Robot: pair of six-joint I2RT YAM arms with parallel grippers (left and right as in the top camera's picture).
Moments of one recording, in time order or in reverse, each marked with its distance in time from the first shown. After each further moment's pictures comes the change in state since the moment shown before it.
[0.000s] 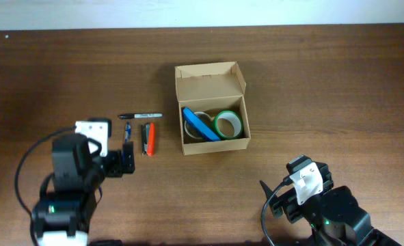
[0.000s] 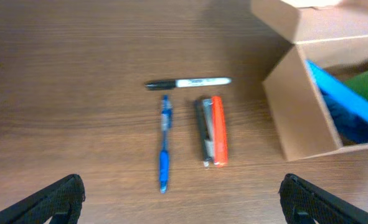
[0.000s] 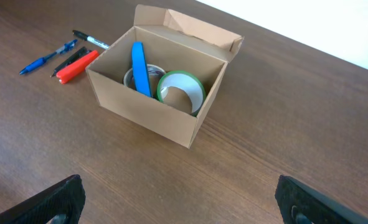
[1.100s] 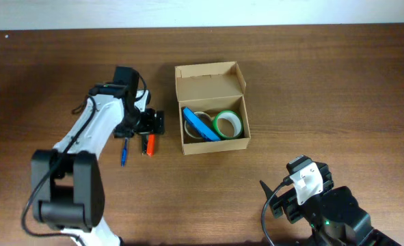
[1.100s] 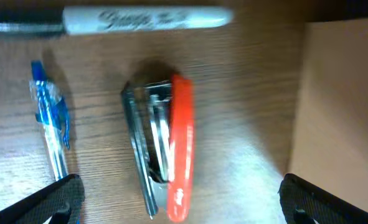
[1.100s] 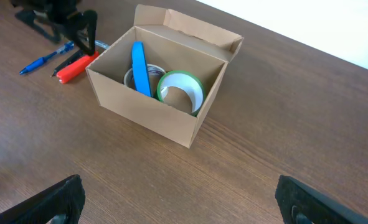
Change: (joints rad) left arm -0.141 1.025 0.502 -0.176 0.067 -0.158; right arm 0.000 -0.001 0.000 0.000 0.000 0.001
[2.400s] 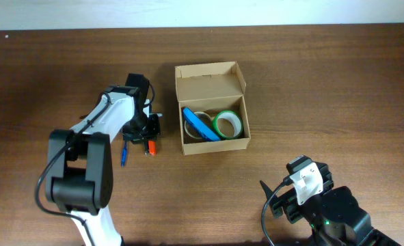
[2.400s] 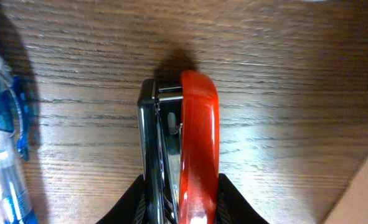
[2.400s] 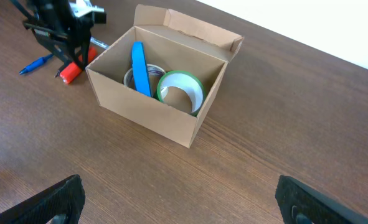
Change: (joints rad) left arm -0.033 0.120 0.010 0.002 -0.048 -0.163; right arm 0.000 0.000 0.000 0.000 0.000 0.000
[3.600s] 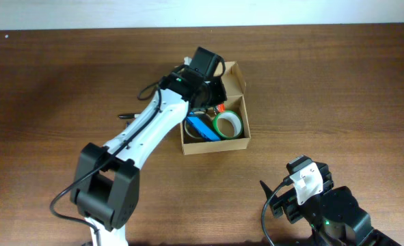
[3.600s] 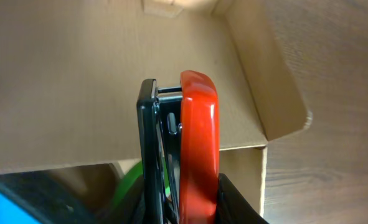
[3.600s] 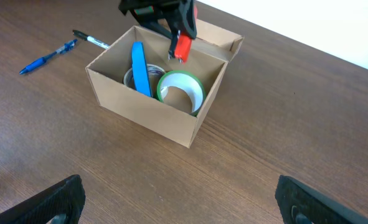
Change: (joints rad) left arm -0.394 -0.013 0.296 0.266 0.000 -0.496; right arm 0.000 0.000 0.000 0.000 0.000 0.000
